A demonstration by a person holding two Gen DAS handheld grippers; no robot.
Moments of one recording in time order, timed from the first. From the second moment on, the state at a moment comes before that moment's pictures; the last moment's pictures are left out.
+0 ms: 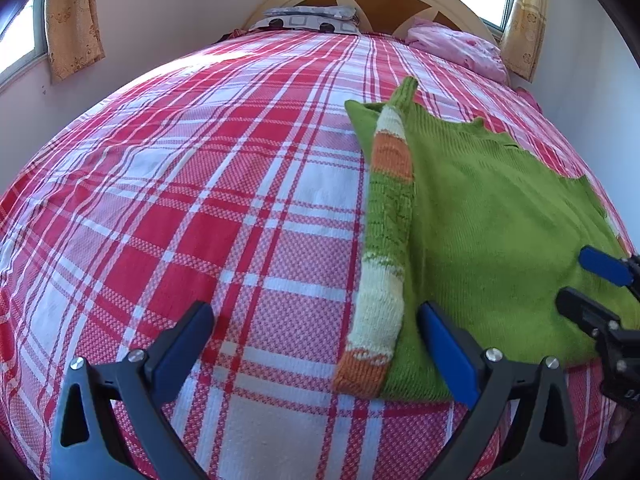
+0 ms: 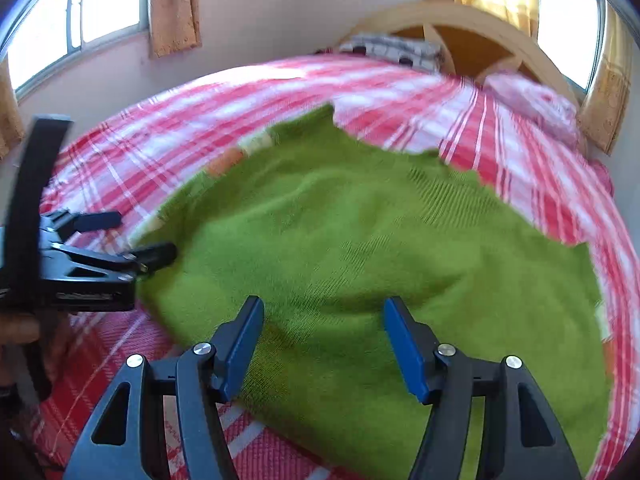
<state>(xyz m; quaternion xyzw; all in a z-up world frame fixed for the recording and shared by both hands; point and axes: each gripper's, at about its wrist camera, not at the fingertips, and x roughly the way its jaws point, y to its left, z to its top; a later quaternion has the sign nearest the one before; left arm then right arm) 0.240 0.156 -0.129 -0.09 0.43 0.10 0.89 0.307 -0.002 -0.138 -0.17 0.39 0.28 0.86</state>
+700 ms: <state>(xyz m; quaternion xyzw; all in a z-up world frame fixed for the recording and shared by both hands) 0.191 0.173 -0.117 -0.15 0.38 0.10 0.91 0.311 0.039 -0.123 -0.14 0.39 0.33 0.85</state>
